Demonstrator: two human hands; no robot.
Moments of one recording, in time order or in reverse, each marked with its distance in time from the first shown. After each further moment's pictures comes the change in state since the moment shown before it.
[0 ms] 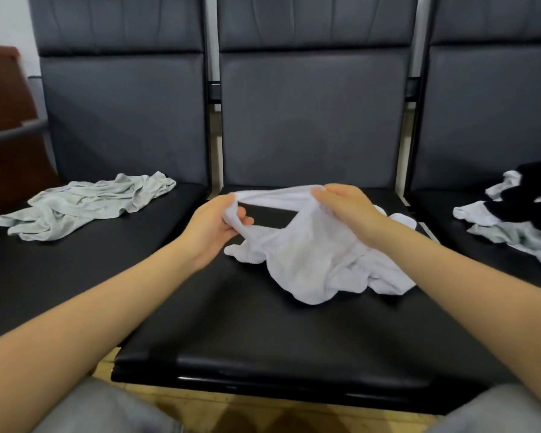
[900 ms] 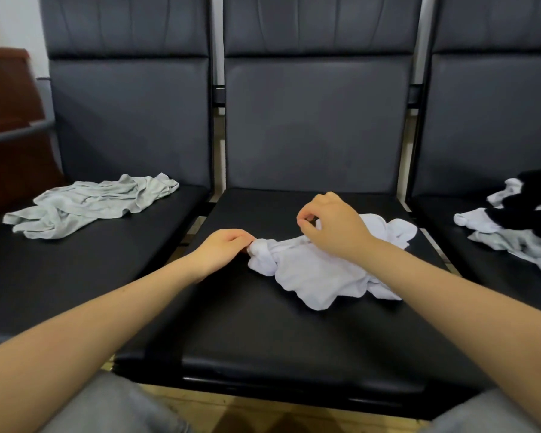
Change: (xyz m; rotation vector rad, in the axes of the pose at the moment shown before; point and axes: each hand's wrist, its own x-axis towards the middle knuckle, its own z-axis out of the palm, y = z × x) left_hand 0.010 -0.040 -0.013 0.727 -0.078 -0.002; right_hand -0.009 0.010 0.020 -0.802 0.046 -0.414
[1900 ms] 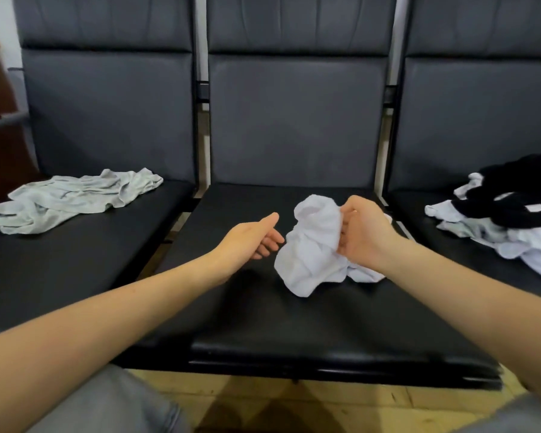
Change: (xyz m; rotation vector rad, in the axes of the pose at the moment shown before) left_hand -0.027 0.056 0.045 -0.258 -0.054 -0.050; right_hand -0.048 -0.001 -0.043 1.451 0.034 0.910
